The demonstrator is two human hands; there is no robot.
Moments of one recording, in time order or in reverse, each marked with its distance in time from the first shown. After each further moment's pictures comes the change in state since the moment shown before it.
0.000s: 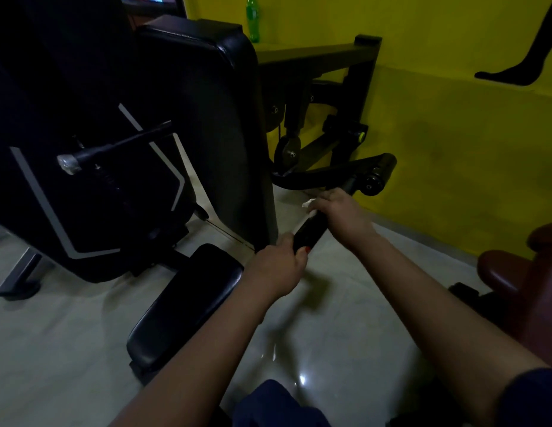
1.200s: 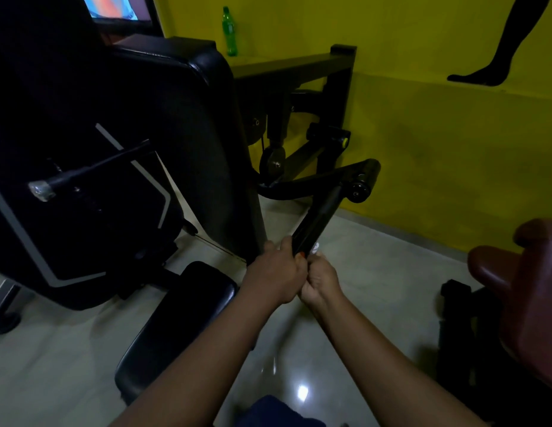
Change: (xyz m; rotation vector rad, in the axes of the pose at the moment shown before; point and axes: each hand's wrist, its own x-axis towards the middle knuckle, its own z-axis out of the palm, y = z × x) left_hand 0.027 0.008 0.007 -0.053 -0.052 -0.003; right_hand -0.030 -0.063 0.070 2.239 0.446 1.263
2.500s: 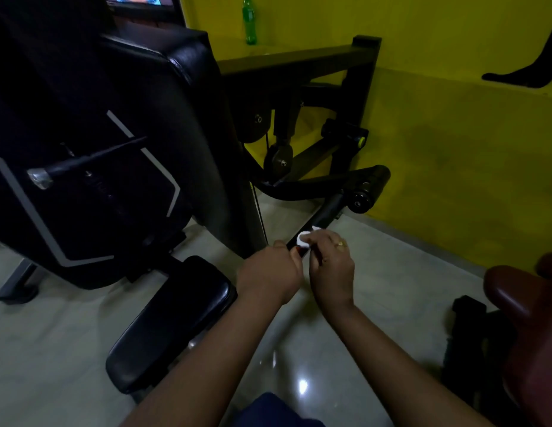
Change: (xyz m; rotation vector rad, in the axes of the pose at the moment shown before) left_hand 0.027 0.033 0.009 0.183 0.187 -0.135; right_hand 0.002 -0.057 -0.017 -1.341 -0.181 -1.379
